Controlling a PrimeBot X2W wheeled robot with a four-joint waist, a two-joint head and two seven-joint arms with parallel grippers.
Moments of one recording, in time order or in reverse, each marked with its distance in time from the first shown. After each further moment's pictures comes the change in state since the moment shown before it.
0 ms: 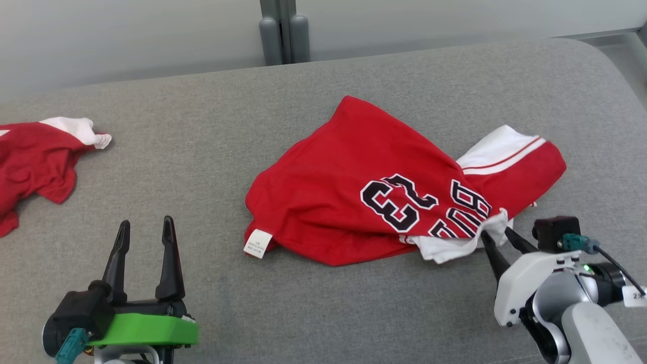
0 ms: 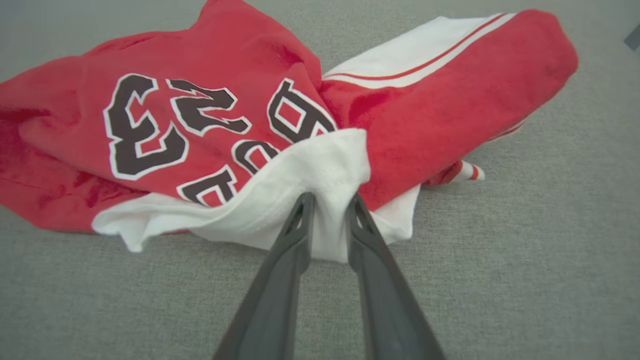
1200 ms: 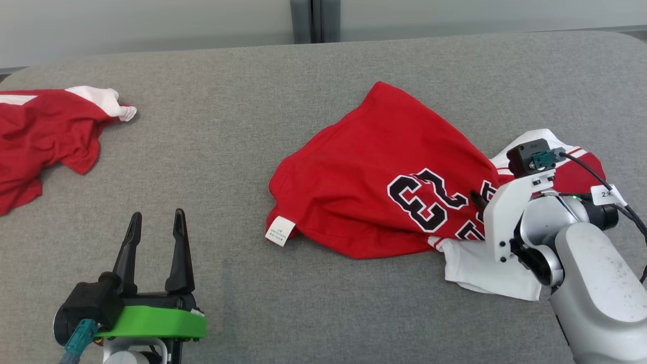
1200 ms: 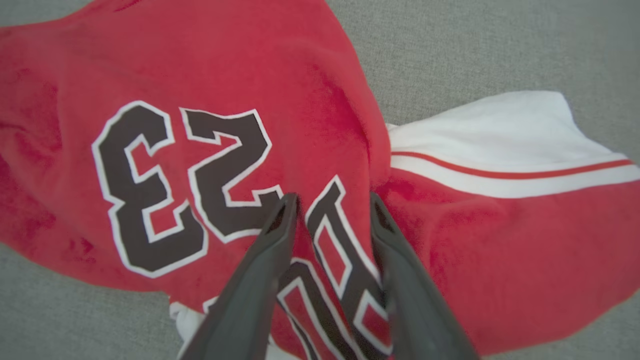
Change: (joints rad) left arm -0.026 0.000 -0.034 0.010 -0.013 -0.001 0.000; right arm -0.258 -0.040 0.070 0.069 0.003 0.000 0.364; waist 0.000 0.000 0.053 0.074
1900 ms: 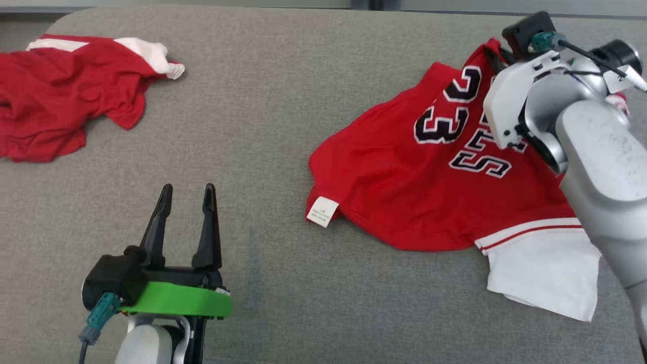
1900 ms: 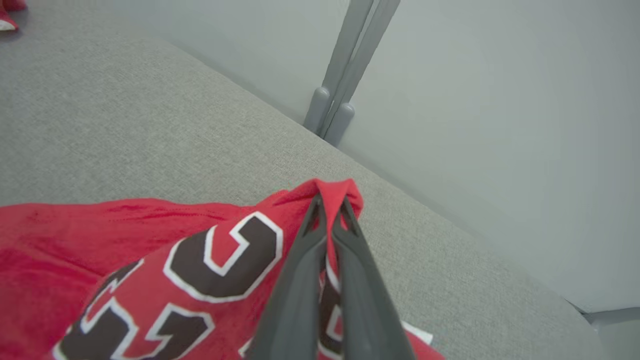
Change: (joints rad) left arm -0.079 0.000 -0.095 0.006 -0.046 0.001 0.000; right arm -0.479 -0.115 0.277 0.266 -0.052 0.000 -0.283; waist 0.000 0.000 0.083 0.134
